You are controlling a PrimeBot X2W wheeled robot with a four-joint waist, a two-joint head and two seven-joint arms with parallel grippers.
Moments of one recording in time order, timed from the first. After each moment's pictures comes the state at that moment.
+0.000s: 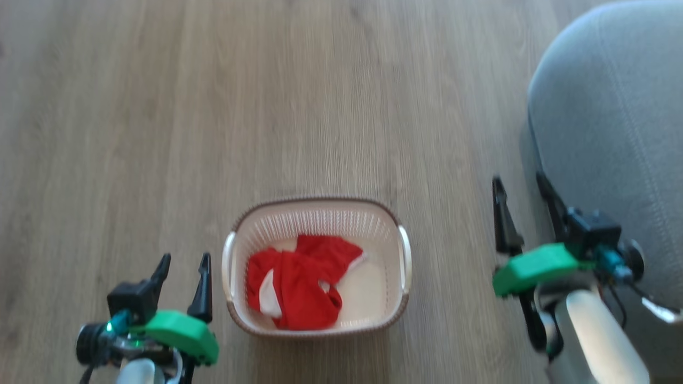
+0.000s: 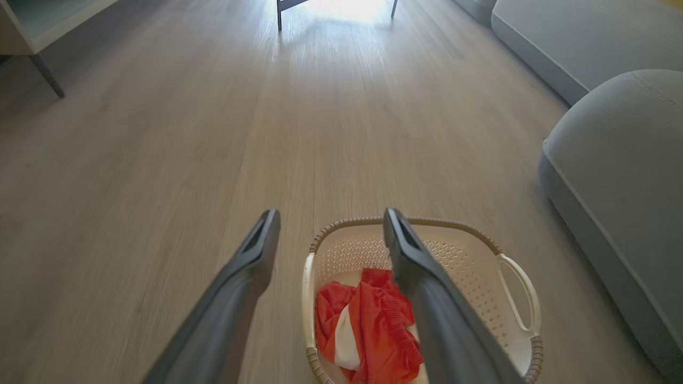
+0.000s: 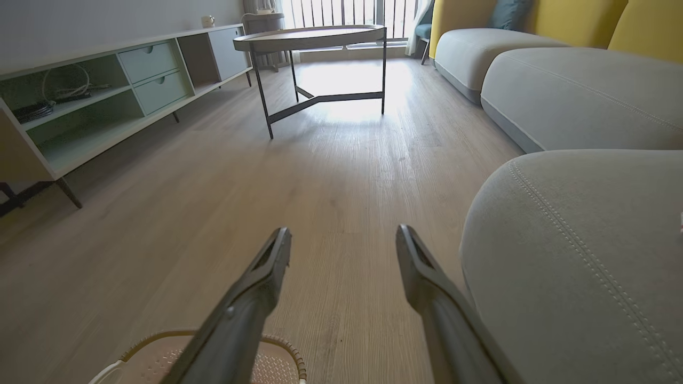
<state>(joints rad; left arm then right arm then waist) -0.04 0.05 -0.02 0.41 -0.15 -0.13 -0.26 -0.17 -0.06 0.12 0.25 0.20 0.12 -0.26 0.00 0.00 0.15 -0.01</state>
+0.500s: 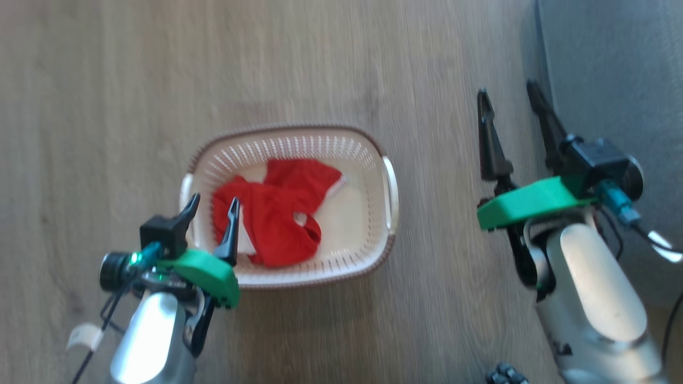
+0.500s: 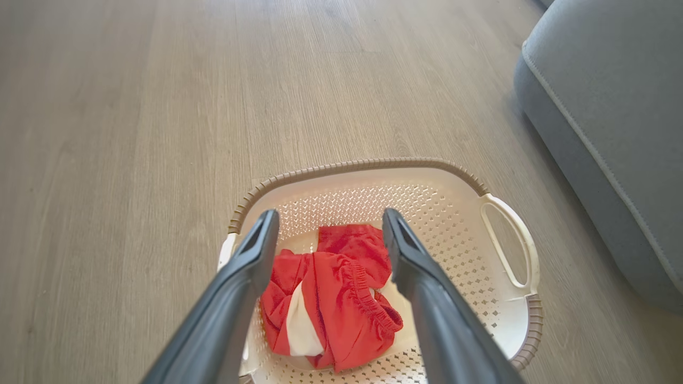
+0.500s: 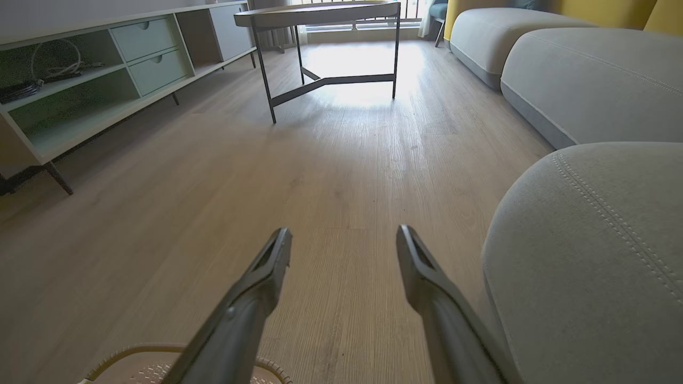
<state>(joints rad) -0.30 0.06 -0.15 0.57 -0.14 -0.13 -0.26 -0.40 -0.06 0.19 0.17 0.19 0.12 -0.26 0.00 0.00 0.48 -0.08</state>
